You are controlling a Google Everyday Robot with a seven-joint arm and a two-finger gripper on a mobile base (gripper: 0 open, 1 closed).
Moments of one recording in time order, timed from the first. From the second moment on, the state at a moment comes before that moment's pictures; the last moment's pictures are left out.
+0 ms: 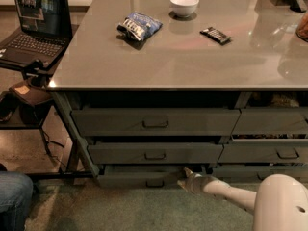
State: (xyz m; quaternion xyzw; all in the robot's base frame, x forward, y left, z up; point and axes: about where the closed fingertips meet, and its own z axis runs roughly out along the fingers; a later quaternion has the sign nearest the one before) arm 0.606 -0.165 0.180 -0.47 0.81 0.07 0.35
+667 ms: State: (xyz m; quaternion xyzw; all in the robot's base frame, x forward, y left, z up) arm 0.580 -0.167 0.185 -0.46 0.81 0.07 0.35
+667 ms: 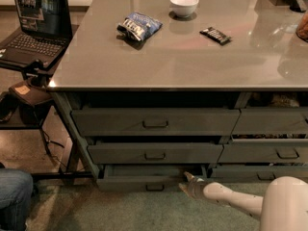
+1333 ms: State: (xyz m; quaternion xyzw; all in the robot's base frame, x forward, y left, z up) arm 0.567 -0.169 0.185 -0.48 0.81 0.07 0.34
